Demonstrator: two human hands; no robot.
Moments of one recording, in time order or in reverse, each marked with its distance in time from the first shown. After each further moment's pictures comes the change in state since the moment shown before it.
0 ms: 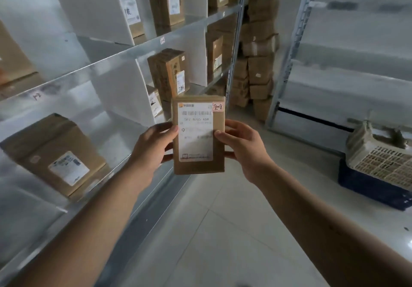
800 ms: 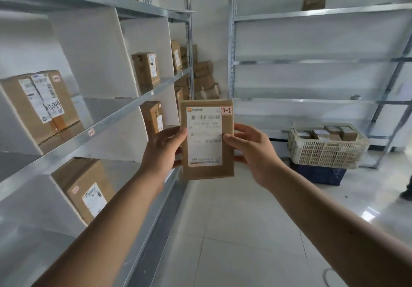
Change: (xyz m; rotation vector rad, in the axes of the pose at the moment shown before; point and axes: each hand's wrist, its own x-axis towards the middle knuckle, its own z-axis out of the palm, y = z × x) left_hand -0.178 0.056 -0.128 0.002 -0.292 0.333; right_hand -0.260 -0.053 0.127 0.005 0.351 -0.273
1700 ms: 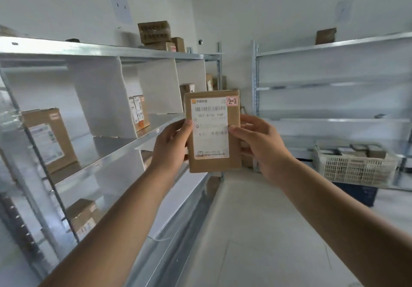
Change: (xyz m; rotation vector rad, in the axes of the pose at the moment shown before) left_hand -0.297 0.119 -0.043 0.054 0.197 0.179; right_hand -0.284 -0.102 0.017 0.056 -0.141 -0.185
